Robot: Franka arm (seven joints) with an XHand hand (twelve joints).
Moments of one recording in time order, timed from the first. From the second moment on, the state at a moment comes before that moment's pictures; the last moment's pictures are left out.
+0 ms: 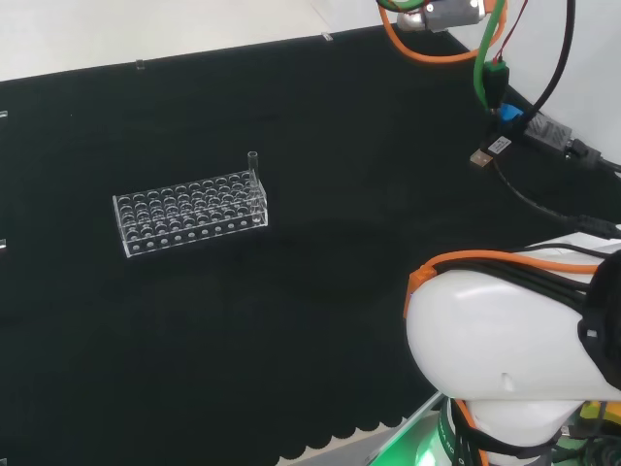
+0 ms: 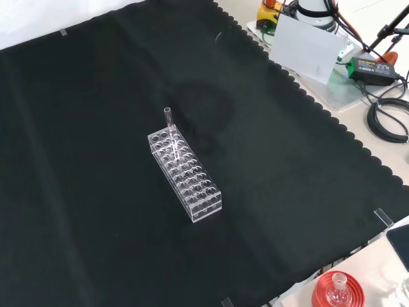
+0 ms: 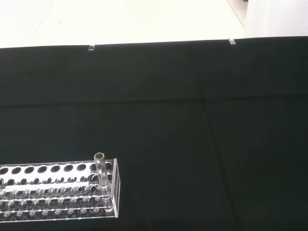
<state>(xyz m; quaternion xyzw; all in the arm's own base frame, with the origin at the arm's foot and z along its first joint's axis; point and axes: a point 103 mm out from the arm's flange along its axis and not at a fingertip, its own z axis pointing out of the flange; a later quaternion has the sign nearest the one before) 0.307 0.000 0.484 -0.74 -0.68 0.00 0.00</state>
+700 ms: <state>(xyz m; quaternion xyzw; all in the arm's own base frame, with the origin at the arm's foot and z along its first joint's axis) 0.277 -0.008 0.510 -0.74 -0.67 0.01 -0.02</state>
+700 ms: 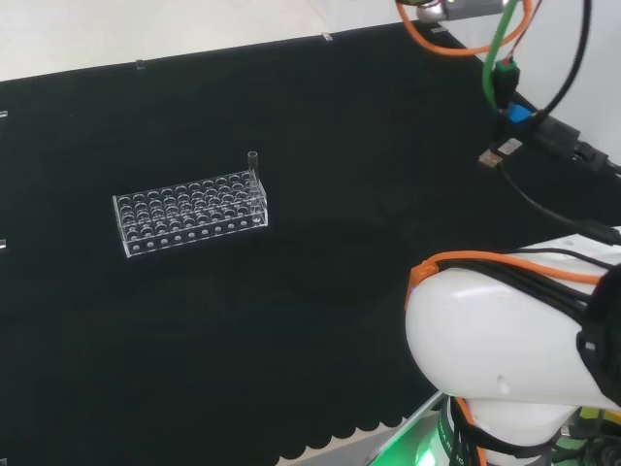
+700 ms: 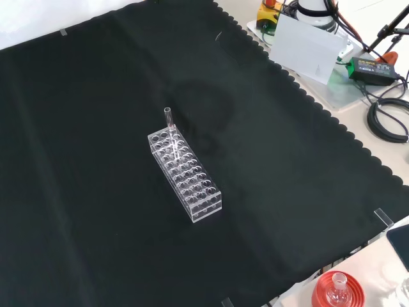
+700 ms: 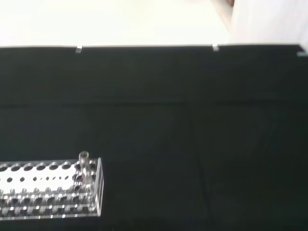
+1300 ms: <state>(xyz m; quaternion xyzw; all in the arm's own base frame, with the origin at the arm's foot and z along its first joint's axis) 0.249 -0.009 0.546 -0.75 -0.66 -0.02 -0.06</state>
